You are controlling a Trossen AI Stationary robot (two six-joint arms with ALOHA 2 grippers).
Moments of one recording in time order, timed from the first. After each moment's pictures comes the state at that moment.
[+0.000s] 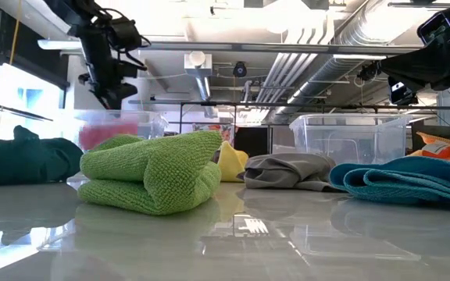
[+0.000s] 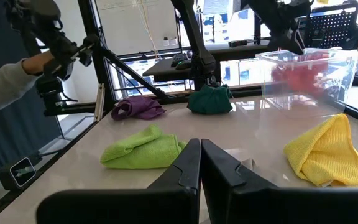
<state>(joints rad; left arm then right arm) 0.84 1.27 0.97 -0.68 -0.45 0.07 0.07 0.02 0.01 0.01 0.00 0.10</state>
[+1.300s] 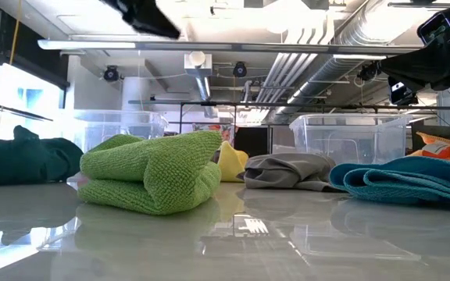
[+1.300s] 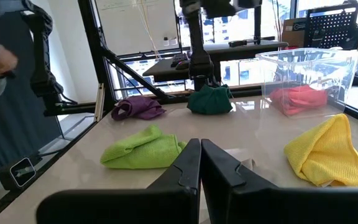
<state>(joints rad) 0.08 1.10 0.96 -0.29 -0.25 0.20 0.07 0.02 0.01 0.01 0.00 0.10</state>
